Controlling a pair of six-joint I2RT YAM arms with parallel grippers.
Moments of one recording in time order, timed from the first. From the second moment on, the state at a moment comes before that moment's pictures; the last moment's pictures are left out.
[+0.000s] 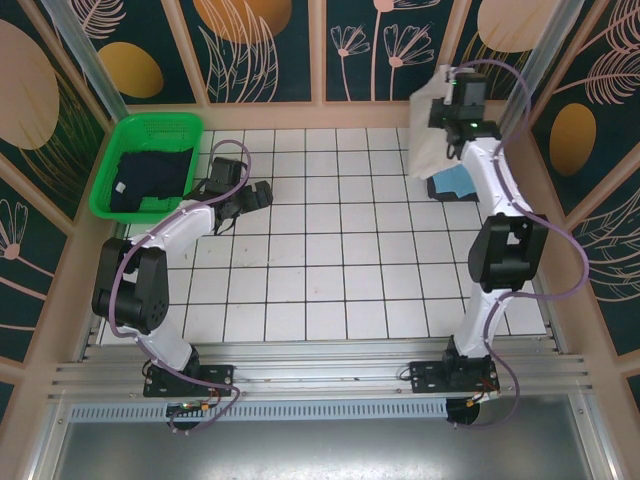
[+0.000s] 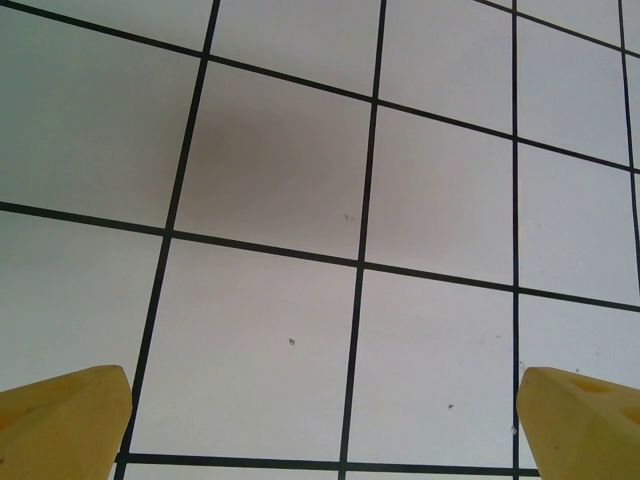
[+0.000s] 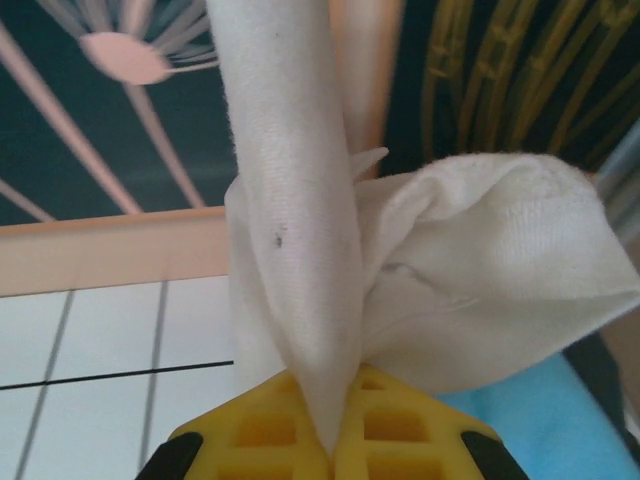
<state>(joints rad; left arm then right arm) -0.28 1.69 1.15 -0.30 -0.04 -0.51 0.03 1.92 1.86 -0.40 0.09 0.05</state>
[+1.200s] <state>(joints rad) -0.28 1.66 1.14 -0.32 0.00 -0.51 -0.35 2.13 1.70 0.00 -0.57 0.03</state>
